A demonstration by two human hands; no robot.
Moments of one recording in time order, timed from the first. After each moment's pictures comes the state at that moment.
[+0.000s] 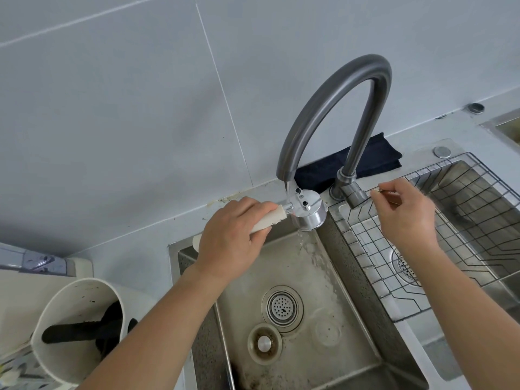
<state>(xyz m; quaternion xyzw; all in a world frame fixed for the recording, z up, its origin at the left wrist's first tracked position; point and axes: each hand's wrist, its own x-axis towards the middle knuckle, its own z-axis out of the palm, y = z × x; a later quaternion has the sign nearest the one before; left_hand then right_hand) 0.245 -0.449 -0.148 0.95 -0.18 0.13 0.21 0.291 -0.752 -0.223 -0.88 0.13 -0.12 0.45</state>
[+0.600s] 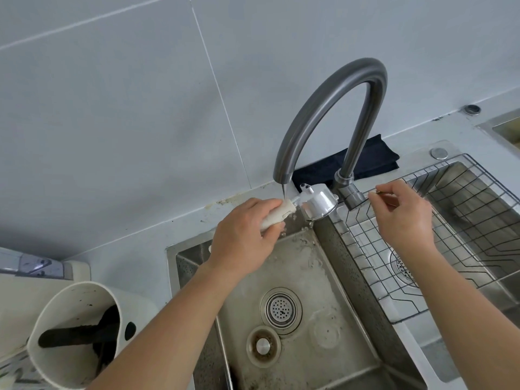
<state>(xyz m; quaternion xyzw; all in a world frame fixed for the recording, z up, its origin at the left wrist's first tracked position) 0.253 -0.469 -0.154 0.95 -0.12 0.07 0.30 0.293 -0.753 -0.225 -0.88 0.13 -0.12 0.45</state>
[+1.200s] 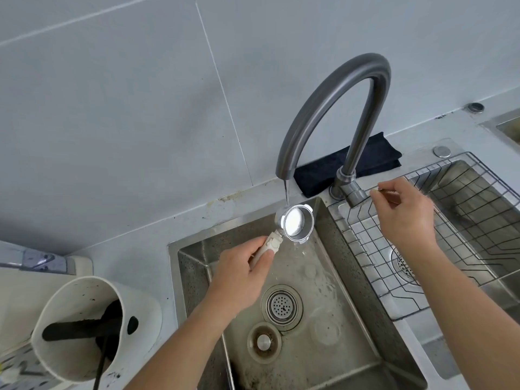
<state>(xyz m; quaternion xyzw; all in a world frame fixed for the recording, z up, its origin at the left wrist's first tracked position) 0.200 -0.454 -0.186 0.90 -0.01 -0.08 0.44 0.293 -0.754 -0.227 -0.88 0.13 -0.12 0.44</state>
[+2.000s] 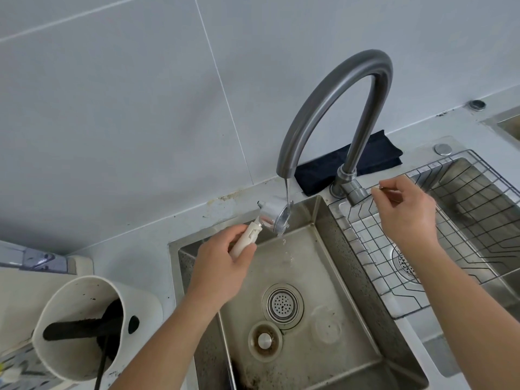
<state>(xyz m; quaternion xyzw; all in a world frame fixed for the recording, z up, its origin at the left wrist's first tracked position) 0.205 -0.432 -0.176 0.91 0.06 -0.02 0.42 0.293 -0.753 -0.226 -0.87 0.14 -0.13 0.45</state>
